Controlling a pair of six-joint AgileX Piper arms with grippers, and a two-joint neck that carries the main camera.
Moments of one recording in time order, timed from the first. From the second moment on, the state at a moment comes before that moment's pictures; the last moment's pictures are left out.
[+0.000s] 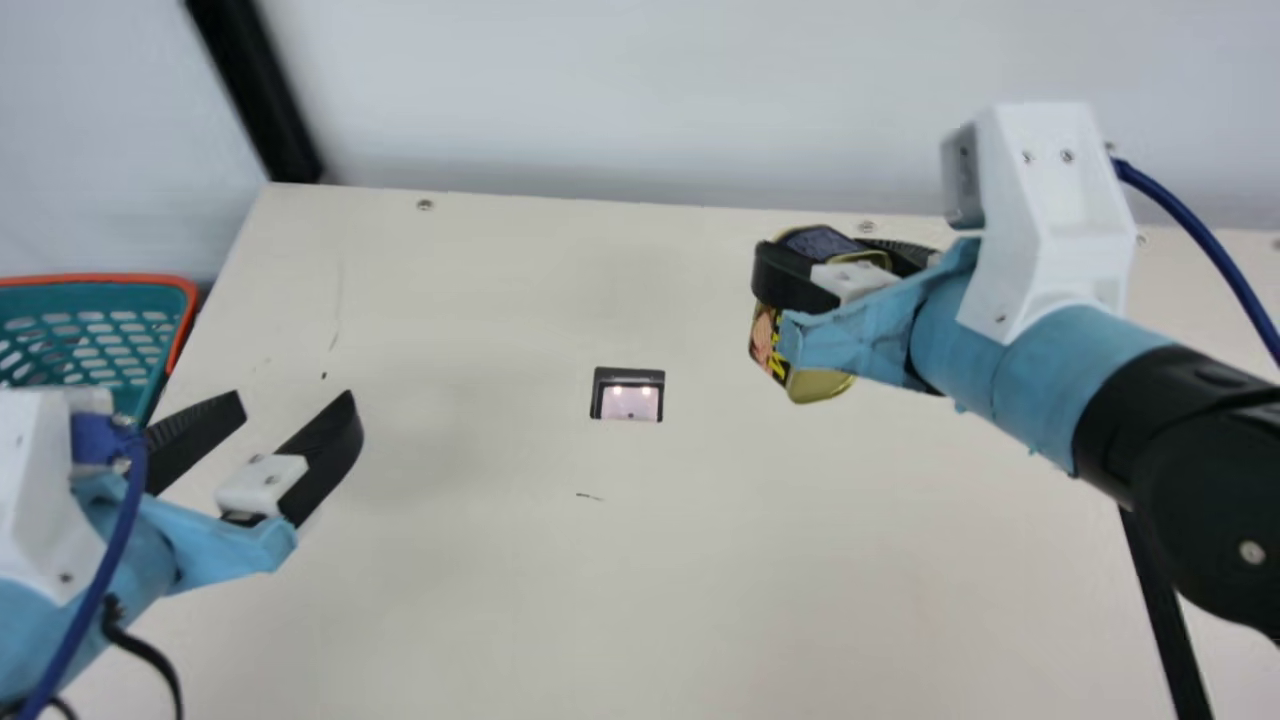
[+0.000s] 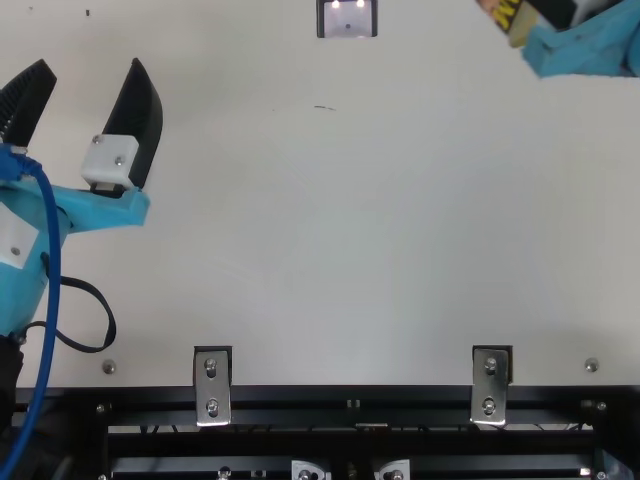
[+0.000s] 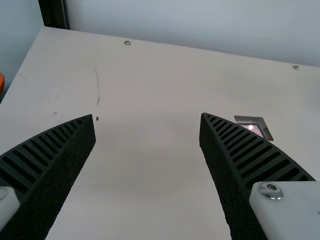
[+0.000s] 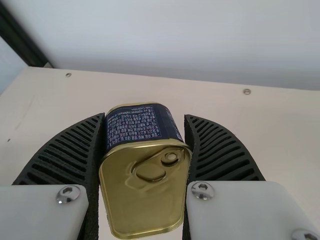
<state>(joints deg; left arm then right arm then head) -16.8 59.2 -17.9 -9.8 -8.5 -6.9 16.2 76.3 -57.1 6.5 14.6 2.5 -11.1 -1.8</state>
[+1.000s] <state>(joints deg) -16.8 59.2 -17.9 -9.8 -8.5 -6.9 -11.2 74.9 -51.9 -14.6 18.0 4.4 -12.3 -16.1</state>
